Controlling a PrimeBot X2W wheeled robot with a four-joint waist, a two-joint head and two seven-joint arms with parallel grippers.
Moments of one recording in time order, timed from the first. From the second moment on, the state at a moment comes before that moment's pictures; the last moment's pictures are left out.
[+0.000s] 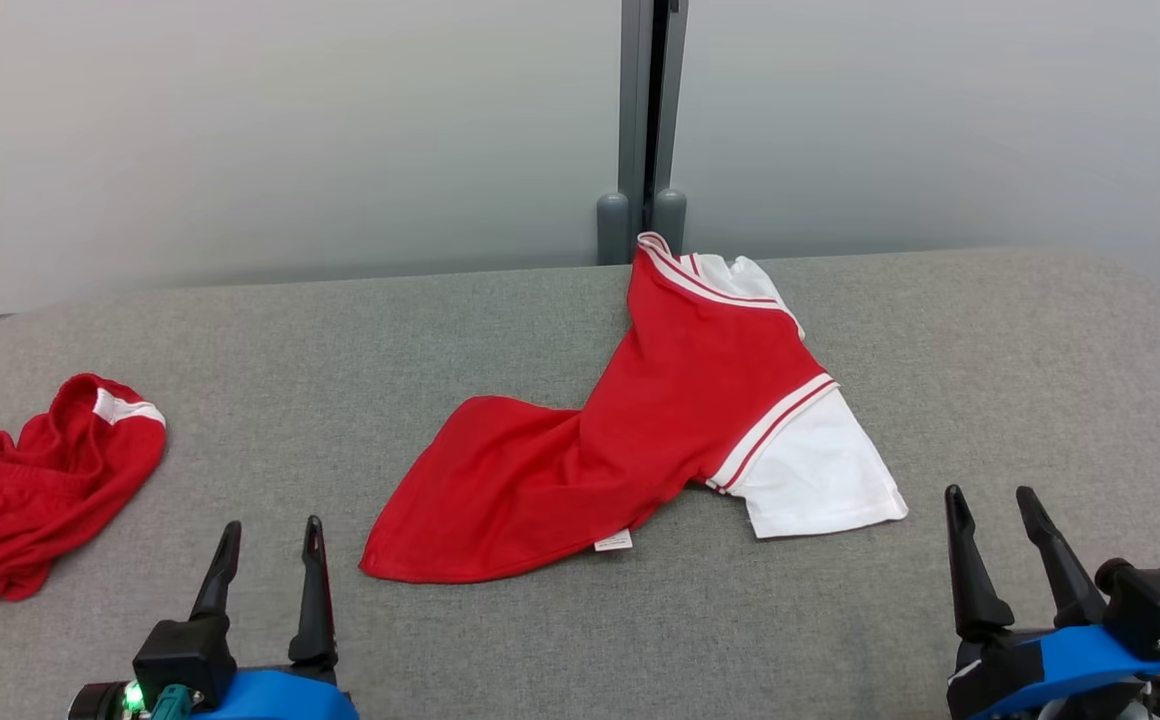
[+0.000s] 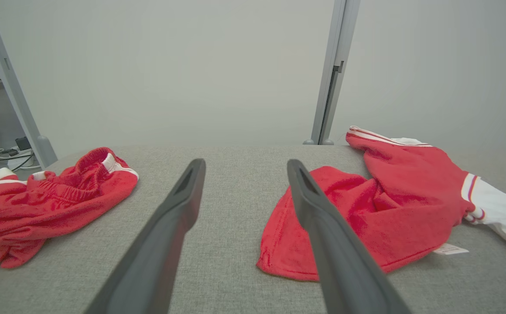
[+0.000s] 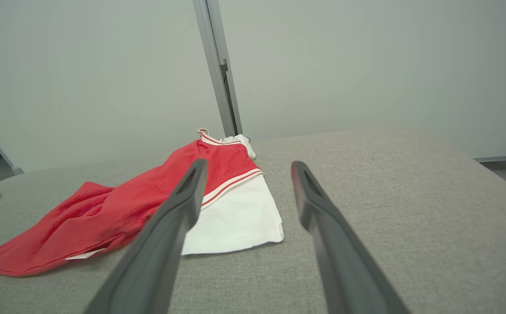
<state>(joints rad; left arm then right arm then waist) -0.01 0.22 -0.24 0.25 -0.32 0.11 -0.26 -0.01 -0.05 -0.07 0.17 0.21 0.13 -0.15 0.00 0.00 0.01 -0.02</state>
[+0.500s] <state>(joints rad) 0.00 0.21 -0.22 0.32 -0.34 0.12 -0.25 0.00 -0.05 -0.08 0.19 0.21 0.13 -0.12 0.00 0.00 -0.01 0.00</state>
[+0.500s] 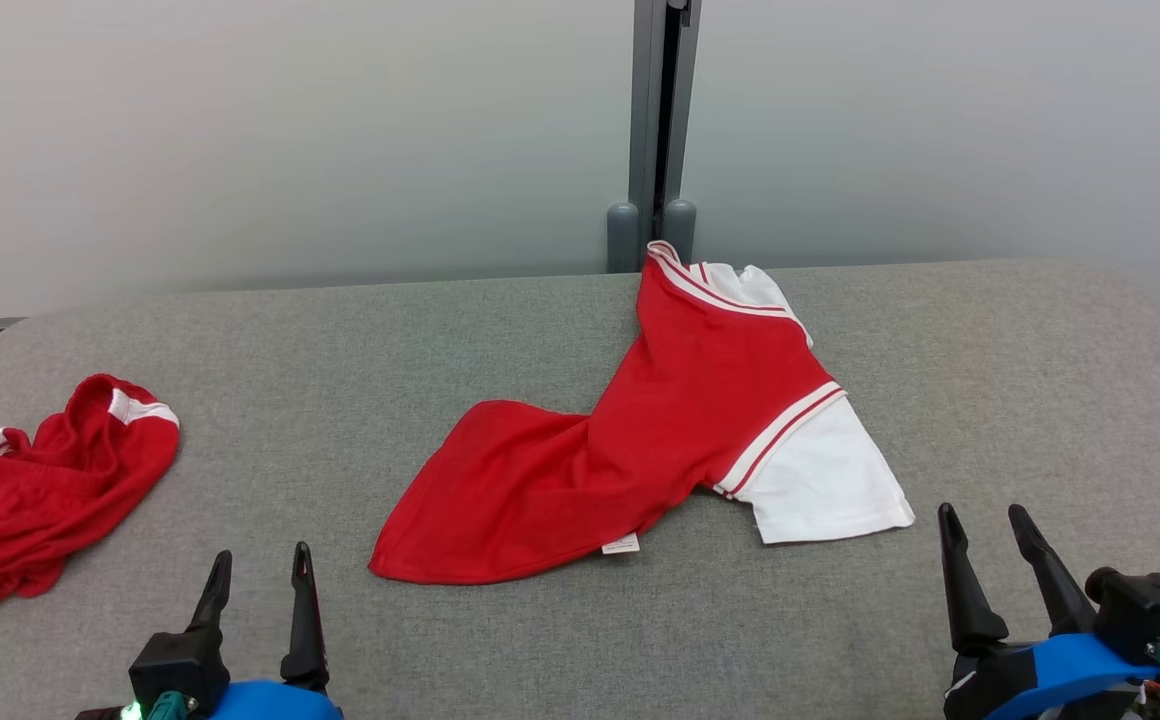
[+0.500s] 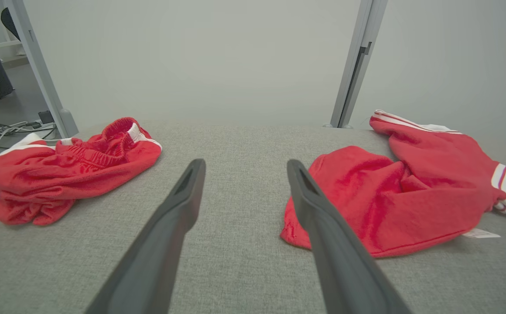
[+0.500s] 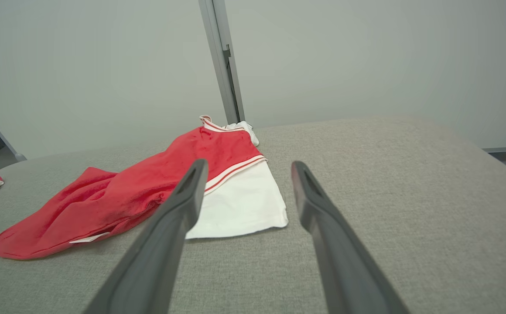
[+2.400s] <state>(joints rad) -0.37 0.10 -0.32 0.74 -0.47 -0.03 -0.05 -0.53 -0.05 -0.09 0.82 0.15 0.13 0.03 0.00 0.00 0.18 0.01</state>
